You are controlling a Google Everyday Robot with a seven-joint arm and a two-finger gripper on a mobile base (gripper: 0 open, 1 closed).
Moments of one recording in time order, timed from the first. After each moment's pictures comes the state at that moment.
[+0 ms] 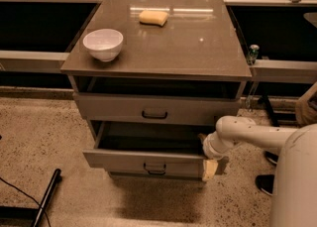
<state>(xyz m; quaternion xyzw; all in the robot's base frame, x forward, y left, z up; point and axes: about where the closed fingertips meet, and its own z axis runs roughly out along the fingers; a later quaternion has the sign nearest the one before) 0.579 -0.188 0.415 -0.69 0.70 0.07 0.15</state>
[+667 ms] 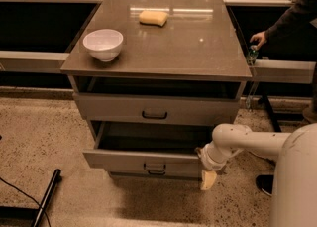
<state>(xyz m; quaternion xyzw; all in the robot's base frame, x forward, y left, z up) 0.531 -0.178 0.395 -0.72 0.68 0.10 0.11</state>
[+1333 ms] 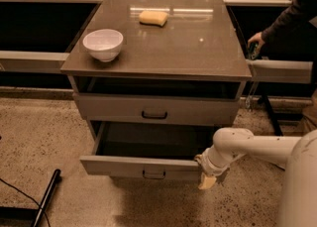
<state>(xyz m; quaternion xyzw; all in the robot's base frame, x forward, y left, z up) 0.503 -0.175 0.397 -0.73 0.67 0.11 0.11</state>
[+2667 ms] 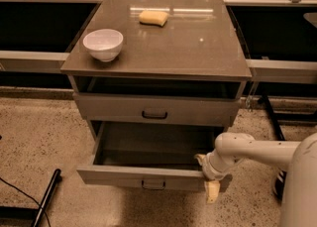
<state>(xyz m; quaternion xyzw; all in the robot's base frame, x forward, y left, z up) 0.496 -0.179 0.386 -0.73 0.66 0.12 0.11</state>
